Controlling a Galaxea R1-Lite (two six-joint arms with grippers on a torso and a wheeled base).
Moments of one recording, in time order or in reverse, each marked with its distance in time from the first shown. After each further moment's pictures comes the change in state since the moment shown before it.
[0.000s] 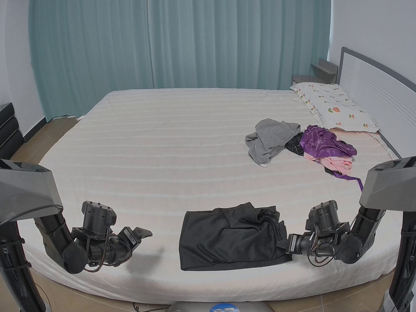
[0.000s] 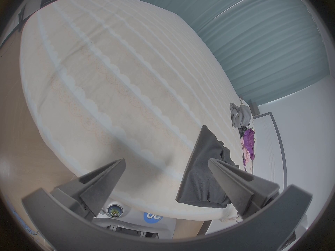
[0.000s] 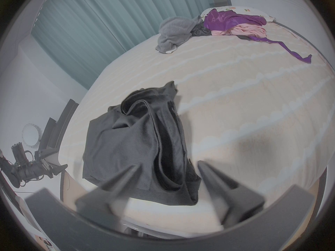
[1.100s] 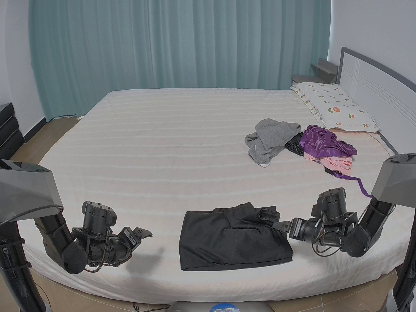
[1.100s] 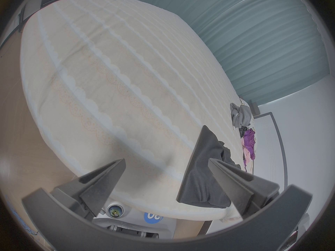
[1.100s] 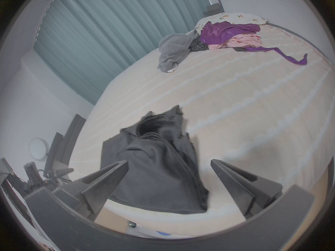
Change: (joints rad) left arm -0.001 0.000 0.001 0.000 0.005 0.000; right arm -0.017 -0.092 -0.015 -0.018 0.003 0.074
